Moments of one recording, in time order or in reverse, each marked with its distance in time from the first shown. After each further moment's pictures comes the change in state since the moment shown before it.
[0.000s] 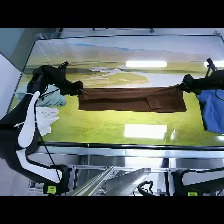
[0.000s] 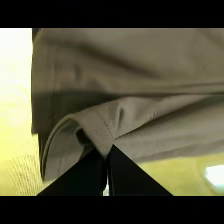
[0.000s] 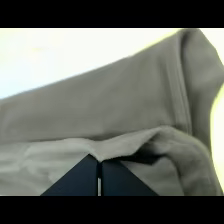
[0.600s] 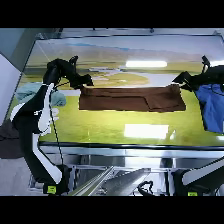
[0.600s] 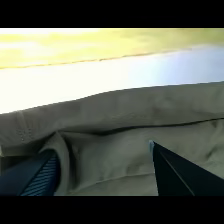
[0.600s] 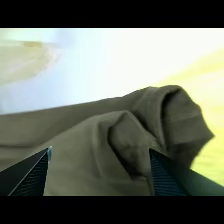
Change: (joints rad) left arm -0.056 -0.266 0.353 -0.003 0.037 -0.005; right arm -0.024 -0.176 0.221 -0.025 -0.078 -0.038
